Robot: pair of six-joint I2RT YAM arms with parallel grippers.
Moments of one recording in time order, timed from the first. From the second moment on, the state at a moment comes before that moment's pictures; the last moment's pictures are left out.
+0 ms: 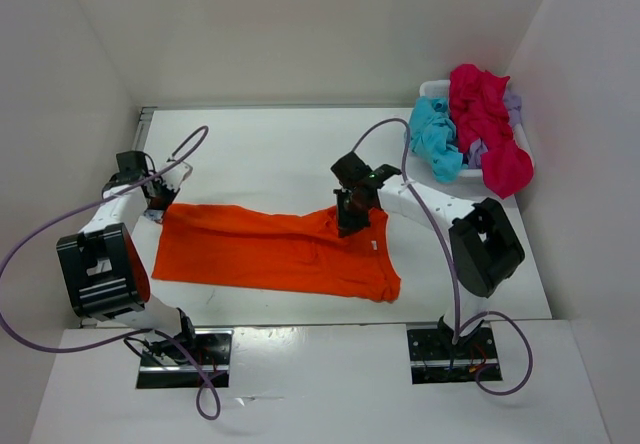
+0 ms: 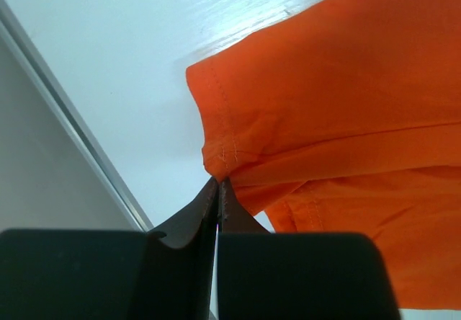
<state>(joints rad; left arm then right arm) 0.33 1.54 0.99 -0.49 0.08 0.78 0.65 1.72 1.25 -0.72 -0.07 0.63</state>
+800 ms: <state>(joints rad) 0.33 1.53 0.92 -0.50 0.07 0.81 0.57 1.68 1.21 -0.70 -0.08 0.70</state>
